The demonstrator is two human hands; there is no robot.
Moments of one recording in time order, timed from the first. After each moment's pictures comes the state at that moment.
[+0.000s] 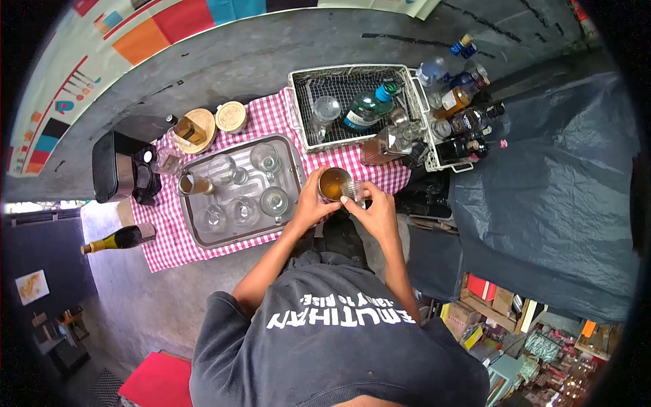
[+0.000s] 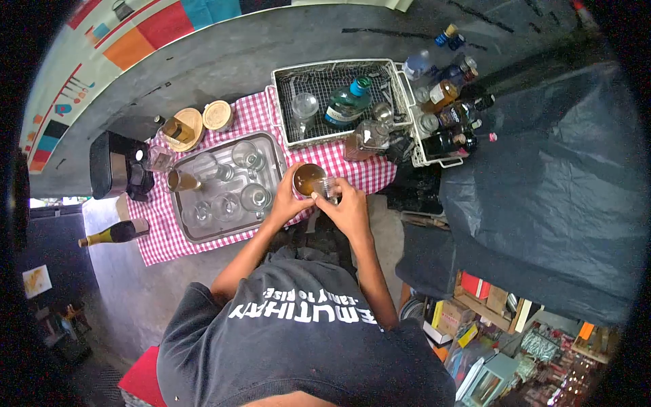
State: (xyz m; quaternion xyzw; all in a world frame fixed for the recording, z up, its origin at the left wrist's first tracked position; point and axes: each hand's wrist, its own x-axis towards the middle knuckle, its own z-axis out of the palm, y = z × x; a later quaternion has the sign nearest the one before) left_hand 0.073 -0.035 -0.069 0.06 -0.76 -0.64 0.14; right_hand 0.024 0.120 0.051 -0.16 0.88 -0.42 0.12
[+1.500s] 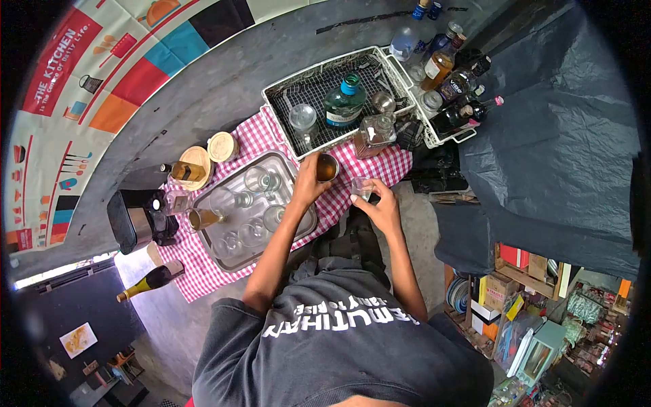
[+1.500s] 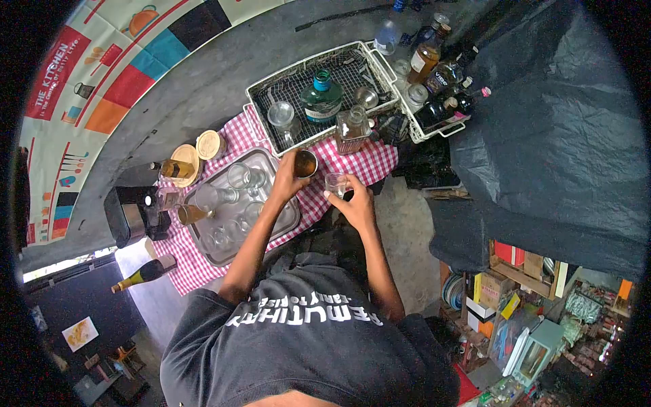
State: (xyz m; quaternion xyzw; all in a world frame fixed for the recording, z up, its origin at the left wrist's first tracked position) left_hand 0.006 -0.067 -0.099 -0.03 -0.89 -0.45 0.07; right_hand 0.022 0.153 -0.022 -0.05 0.82 -0.56 0.09
